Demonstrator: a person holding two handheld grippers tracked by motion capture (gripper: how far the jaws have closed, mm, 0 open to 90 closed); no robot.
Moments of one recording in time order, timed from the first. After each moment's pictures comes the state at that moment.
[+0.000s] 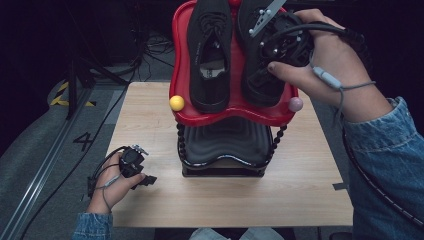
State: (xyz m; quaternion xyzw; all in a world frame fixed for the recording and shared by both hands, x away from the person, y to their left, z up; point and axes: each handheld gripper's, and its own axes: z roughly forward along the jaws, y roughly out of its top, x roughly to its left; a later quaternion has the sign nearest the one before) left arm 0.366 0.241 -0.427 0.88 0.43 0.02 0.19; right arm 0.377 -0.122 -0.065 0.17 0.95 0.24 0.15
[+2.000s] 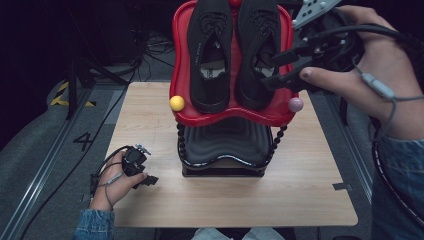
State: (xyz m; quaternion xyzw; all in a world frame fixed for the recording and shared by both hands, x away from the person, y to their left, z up) left arm 0.375 0.237 -0.433 0.88 0.43 0.00 0.18; right arm 0.348 -0.167 -0.053 0.19 0.90 0.33 0.19
